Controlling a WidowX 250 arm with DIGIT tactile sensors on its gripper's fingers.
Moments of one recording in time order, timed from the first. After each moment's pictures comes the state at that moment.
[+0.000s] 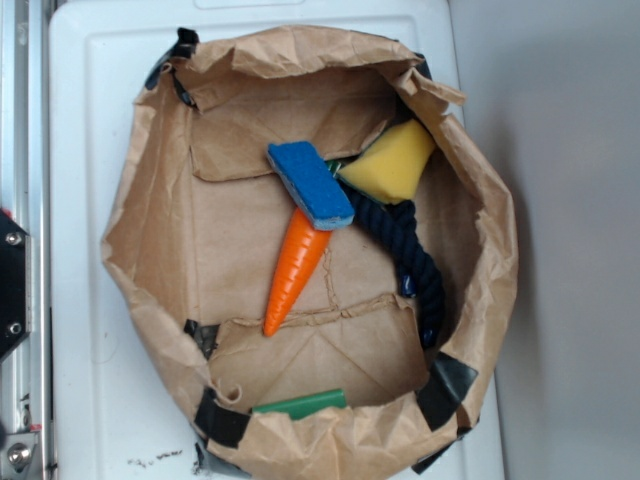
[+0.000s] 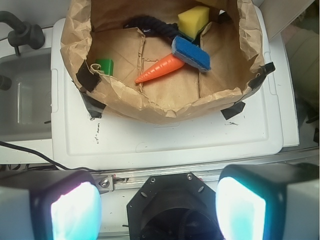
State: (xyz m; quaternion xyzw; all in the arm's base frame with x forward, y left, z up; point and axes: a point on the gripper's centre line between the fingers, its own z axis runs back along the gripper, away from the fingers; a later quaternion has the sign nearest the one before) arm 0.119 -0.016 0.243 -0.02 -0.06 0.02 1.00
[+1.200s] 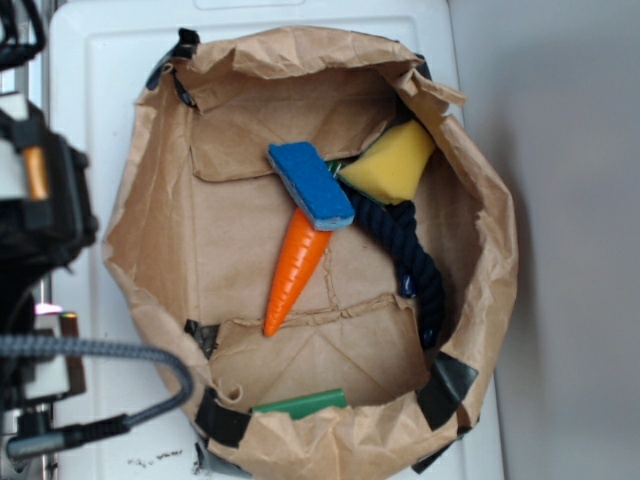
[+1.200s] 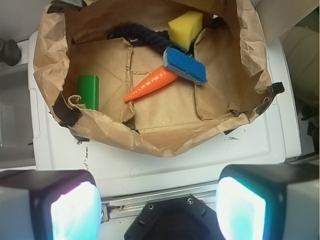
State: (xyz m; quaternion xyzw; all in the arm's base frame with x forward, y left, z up) arm 0.158 -0.015 0.221 0.00 -0.05 0.06 1.00
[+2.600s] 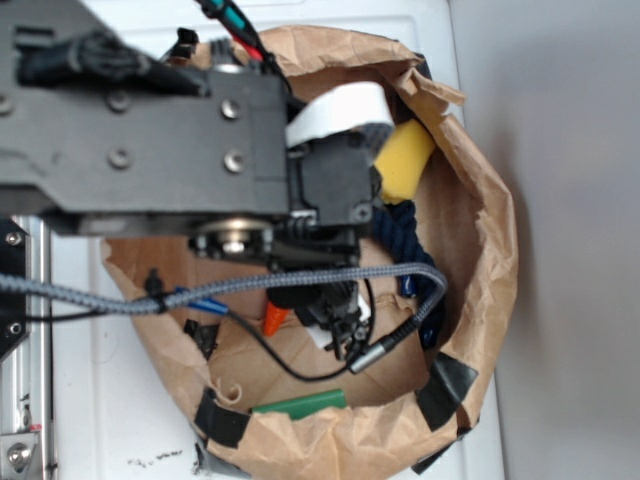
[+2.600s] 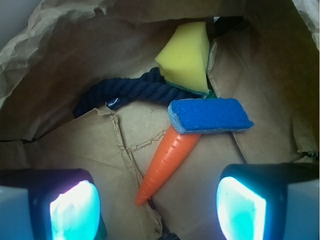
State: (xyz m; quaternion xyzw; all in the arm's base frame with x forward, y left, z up) arm 0.256 -0.007 0.131 -0.03 -0.08 0.25 0.96
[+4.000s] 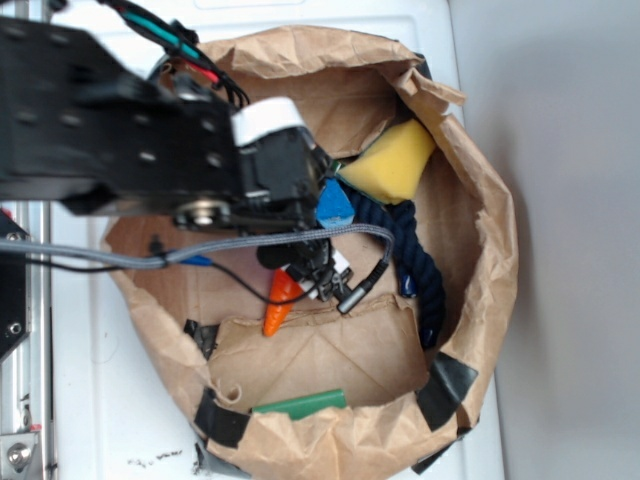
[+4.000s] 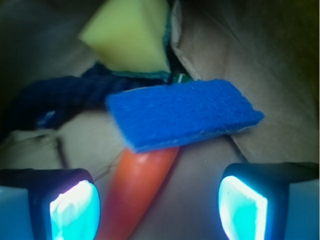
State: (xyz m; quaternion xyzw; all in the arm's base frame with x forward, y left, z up) arm 0.256 0.021 0.055 -0.02 -0.12 0.34 0.93
